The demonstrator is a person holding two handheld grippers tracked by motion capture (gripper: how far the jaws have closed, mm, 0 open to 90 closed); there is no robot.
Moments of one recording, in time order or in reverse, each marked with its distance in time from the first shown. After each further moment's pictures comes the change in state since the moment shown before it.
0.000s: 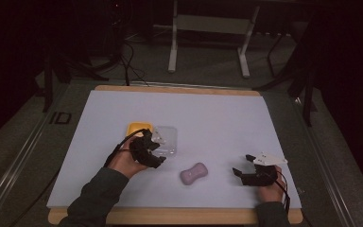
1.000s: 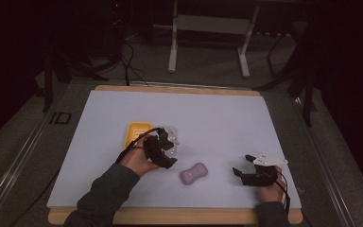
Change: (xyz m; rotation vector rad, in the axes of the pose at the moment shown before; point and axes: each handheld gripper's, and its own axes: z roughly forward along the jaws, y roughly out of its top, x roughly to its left) left arm -0.018 0.034 0.007 0.045 -0.039 0.067; right arm 0.000 0.000 -0.001 -0.005 0.001 -0.008
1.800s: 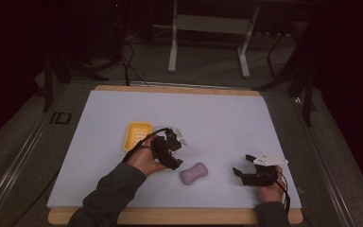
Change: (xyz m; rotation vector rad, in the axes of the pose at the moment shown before) left arm -0.009 0.017 0.006 0.036 -0.024 0.019; right arm -0.001 0.000 0.000 -0.004 0.003 0.001
